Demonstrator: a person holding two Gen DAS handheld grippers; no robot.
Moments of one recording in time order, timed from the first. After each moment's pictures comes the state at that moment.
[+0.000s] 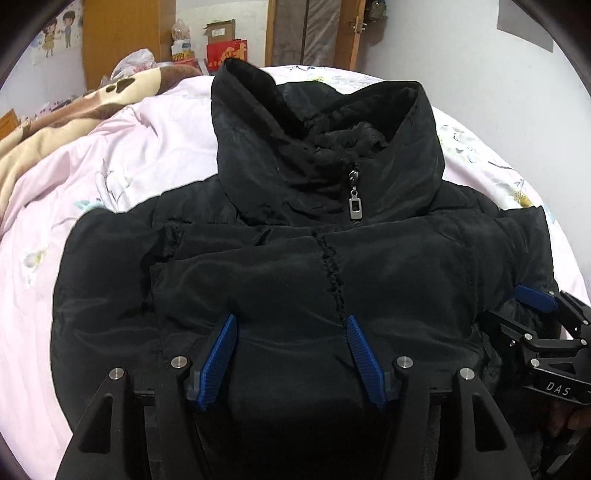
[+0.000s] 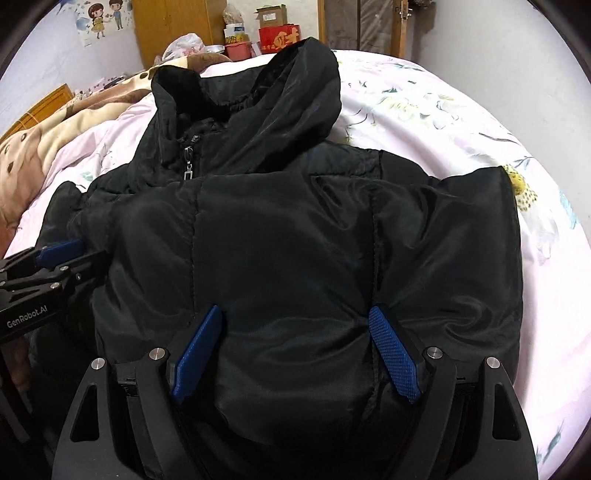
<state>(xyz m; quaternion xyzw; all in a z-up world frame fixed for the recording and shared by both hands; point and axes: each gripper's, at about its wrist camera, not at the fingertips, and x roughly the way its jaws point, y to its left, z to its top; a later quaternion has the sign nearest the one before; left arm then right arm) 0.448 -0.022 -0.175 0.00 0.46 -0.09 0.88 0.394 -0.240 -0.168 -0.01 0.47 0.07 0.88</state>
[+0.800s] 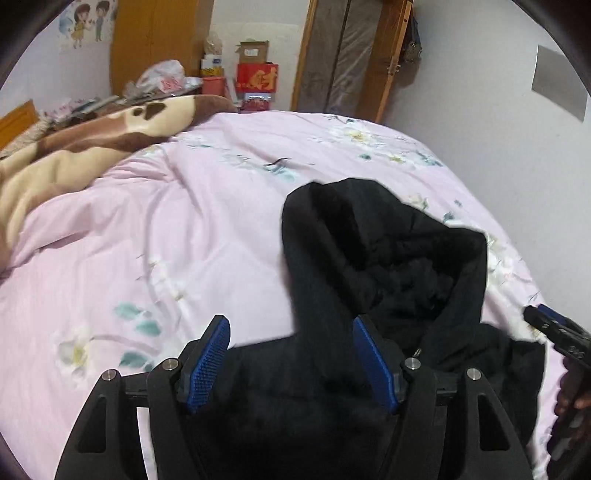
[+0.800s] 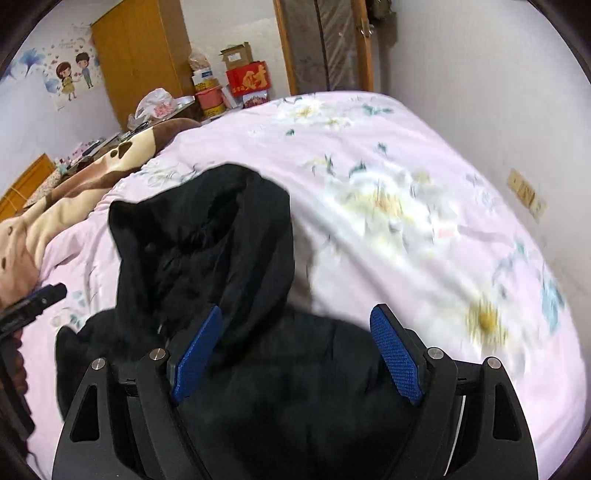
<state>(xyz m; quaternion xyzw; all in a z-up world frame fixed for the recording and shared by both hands) 0.576 0.063 -0.083 -0.07 0.42 -0.07 0.90 0.509 -0.278 -0.072 0.06 0.41 0.04 0.91</state>
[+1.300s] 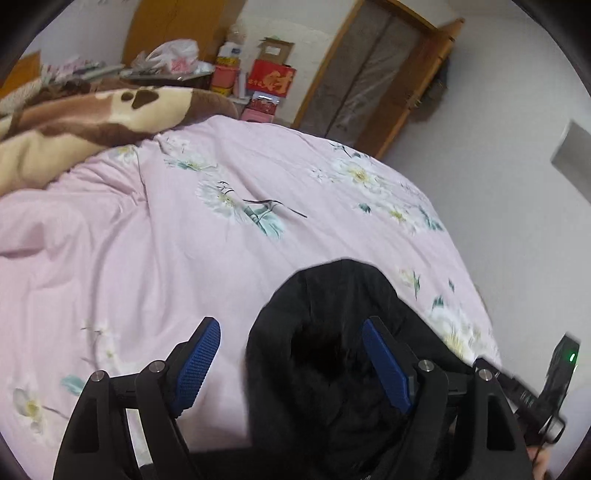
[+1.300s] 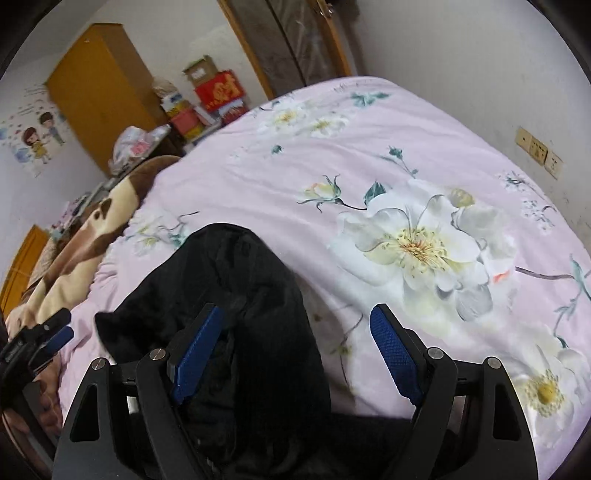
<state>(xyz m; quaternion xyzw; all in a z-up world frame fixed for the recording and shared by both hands) 0.702 0.072 -0.062 -0.18 0.41 -0.07 0.89 0.630 -0.285 -0.075 0.19 0.44 0.02 0.88</state>
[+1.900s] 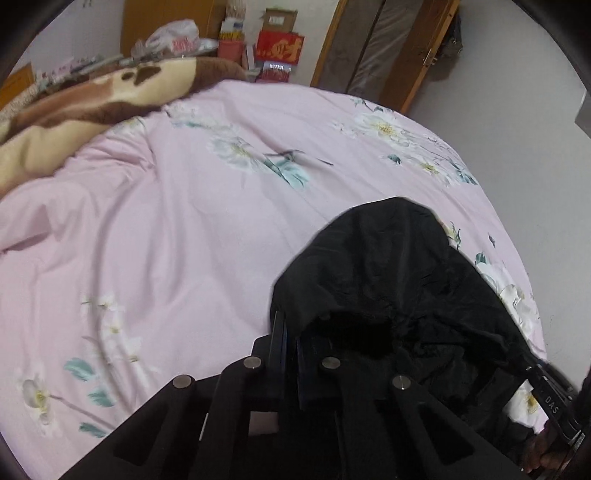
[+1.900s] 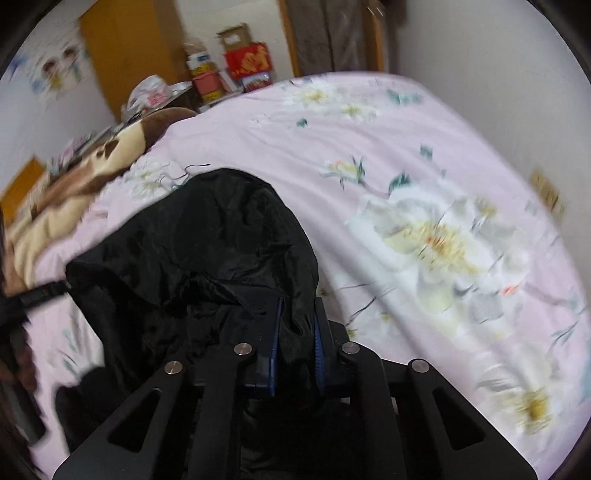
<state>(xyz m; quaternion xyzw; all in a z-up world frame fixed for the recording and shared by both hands) 0.694 0.054 -0.102 -0.11 0.47 -0.04 0.88 0.606 -0.248 -0.088 0.05 0.44 0.04 0.89</state>
